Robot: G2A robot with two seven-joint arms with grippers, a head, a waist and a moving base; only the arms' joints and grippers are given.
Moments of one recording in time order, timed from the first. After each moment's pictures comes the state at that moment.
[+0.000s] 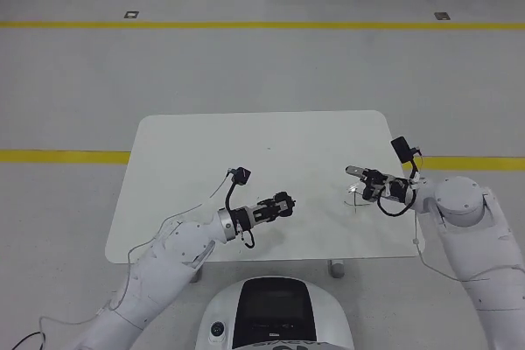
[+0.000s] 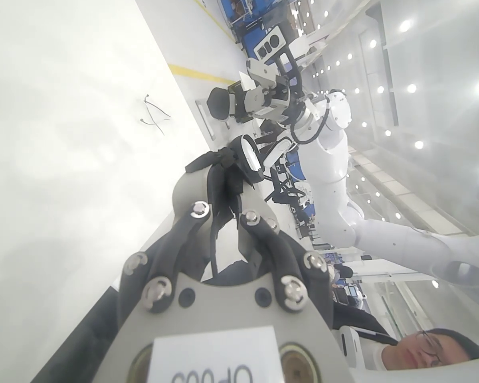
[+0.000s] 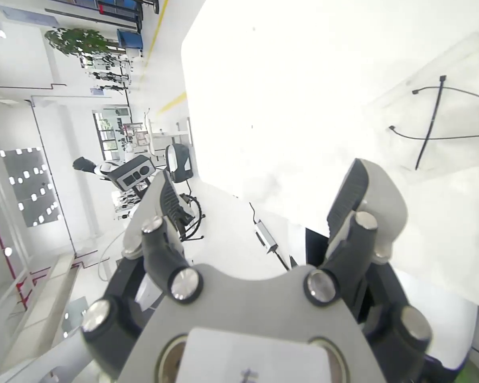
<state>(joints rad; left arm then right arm) 1.30 -1.18 -0.96 -1.52 0.02 -0.34 -0.57 -1.33 -1.00 1.44 -1.57 -0.07 0.24 0.98</state>
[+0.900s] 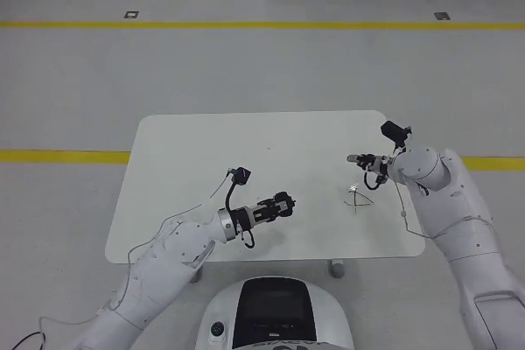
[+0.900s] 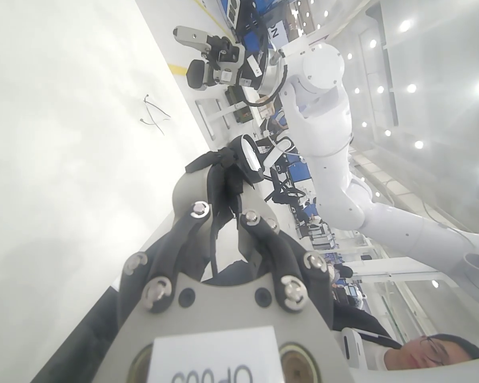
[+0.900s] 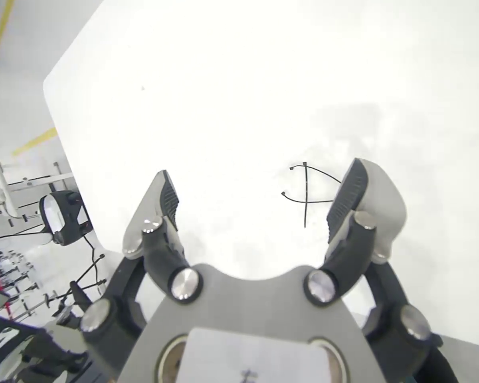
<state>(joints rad) 1.30 -1.18 -0.96 -1.52 0.02 -0.34 -0.57 -0.98 -1.10 1.22 -1.19 -0.51 0.34 0.95</state>
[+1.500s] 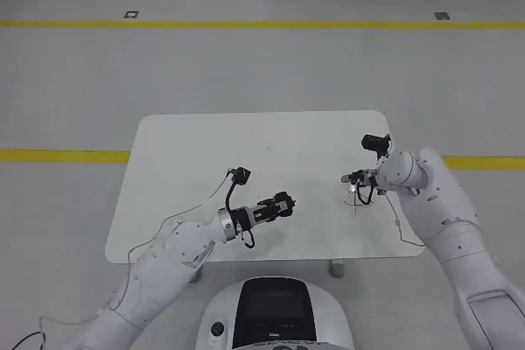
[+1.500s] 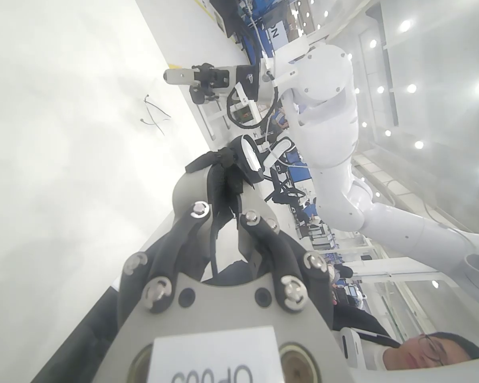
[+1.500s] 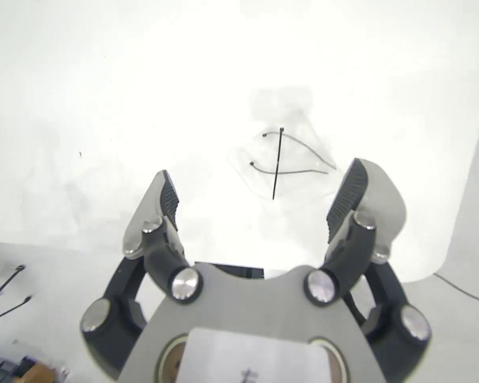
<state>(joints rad) 1.30 -1.18 -0.96 -1.52 0.02 -0.34 -0.57 -0.96 -1.12 1.13 -1.24 -0.76 0.34 1.21</state>
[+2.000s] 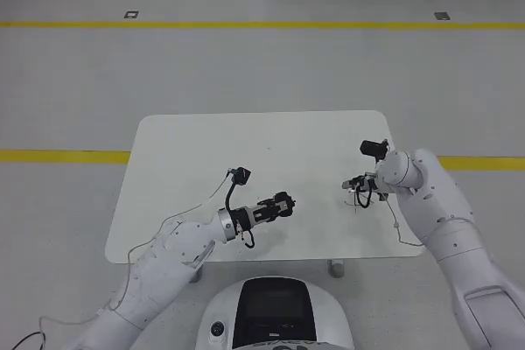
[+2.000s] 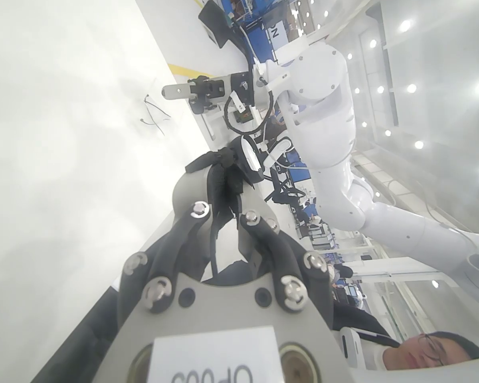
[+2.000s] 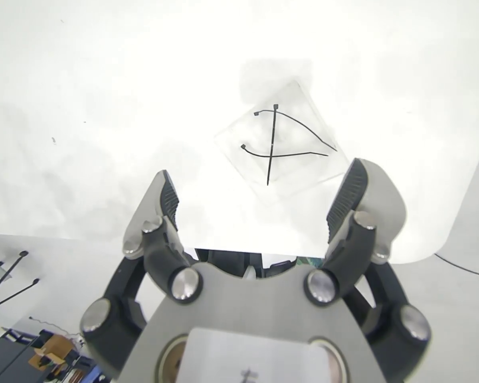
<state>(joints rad) 1.30 -1.18 -0.96 -1.52 0.02 -0.34 -0.57 -0.94 -1.13 1.09 -1.18 -0.83 0.34 1.25</state>
